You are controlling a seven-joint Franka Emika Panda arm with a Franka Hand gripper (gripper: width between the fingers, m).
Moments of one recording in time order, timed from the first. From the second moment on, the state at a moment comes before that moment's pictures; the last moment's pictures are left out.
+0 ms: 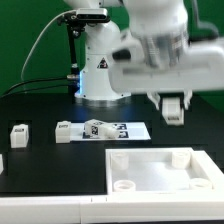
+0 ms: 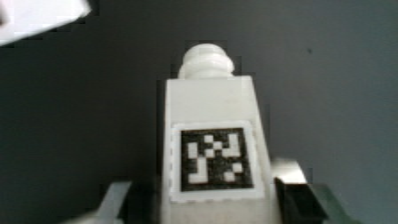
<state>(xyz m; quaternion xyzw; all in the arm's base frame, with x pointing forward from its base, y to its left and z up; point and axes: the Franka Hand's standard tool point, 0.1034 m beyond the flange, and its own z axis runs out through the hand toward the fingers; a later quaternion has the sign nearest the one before) 0.532 0.092 0.133 -0.97 0.17 0.14 0.10</state>
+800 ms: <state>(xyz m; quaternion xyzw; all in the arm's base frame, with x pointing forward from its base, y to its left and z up) 0.588 0.103 0.146 -0.98 0.11 -0.15 0.07</state>
